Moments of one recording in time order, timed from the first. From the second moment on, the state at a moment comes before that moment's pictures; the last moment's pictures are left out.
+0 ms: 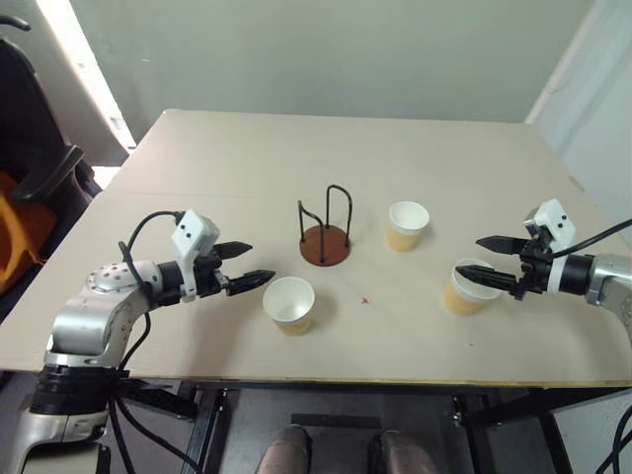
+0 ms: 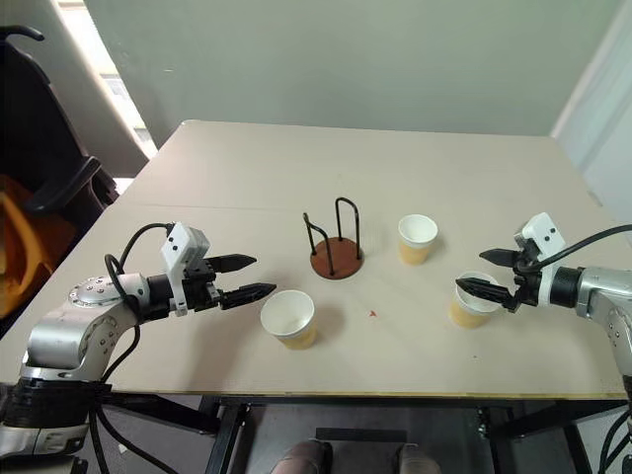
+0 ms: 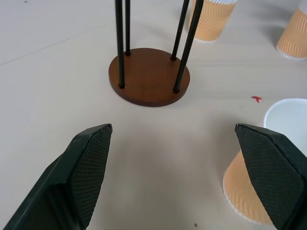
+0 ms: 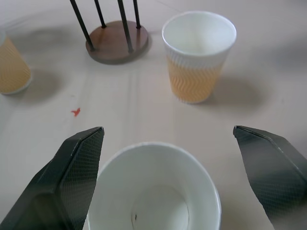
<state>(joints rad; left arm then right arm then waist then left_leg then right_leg) -0.37 0.78 0.12 -0.06 -0.49 0.61 -0.95 -0.36 -0.92 -0.18 -0.09 0.52 0.69 1.00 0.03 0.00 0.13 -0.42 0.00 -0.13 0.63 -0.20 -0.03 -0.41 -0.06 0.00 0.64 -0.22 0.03</state>
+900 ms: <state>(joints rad) -0.52 0.85 0.07 -0.04 -0.47 0.59 -1.05 -0.38 -0.96 -0.16 -0.20 0.56 0.74 1.04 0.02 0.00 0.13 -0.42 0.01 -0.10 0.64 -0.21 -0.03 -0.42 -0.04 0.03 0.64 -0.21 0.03</state>
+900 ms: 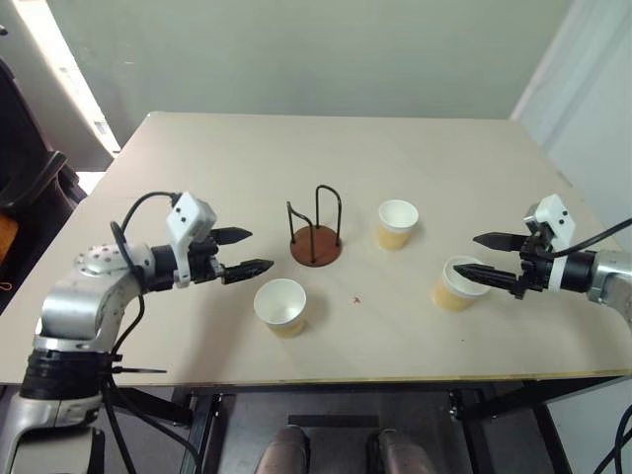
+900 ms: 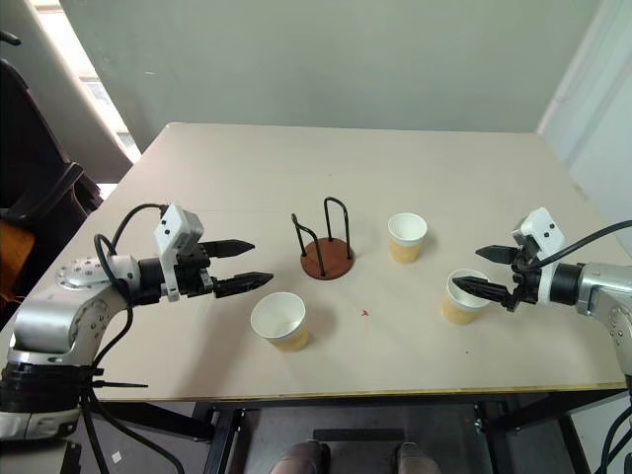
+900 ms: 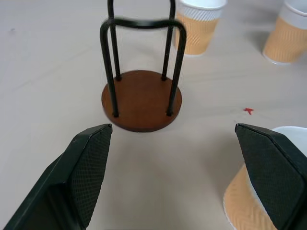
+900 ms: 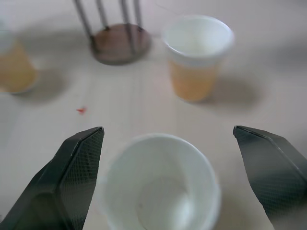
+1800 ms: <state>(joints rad) -1.10 0.49 -0.22 0.97 0.03 0.00 -1.05 -0.56 -0.91 0.01 -0.59 0.65 0.90 0.95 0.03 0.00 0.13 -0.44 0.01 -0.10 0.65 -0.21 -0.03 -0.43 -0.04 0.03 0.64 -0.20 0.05</state>
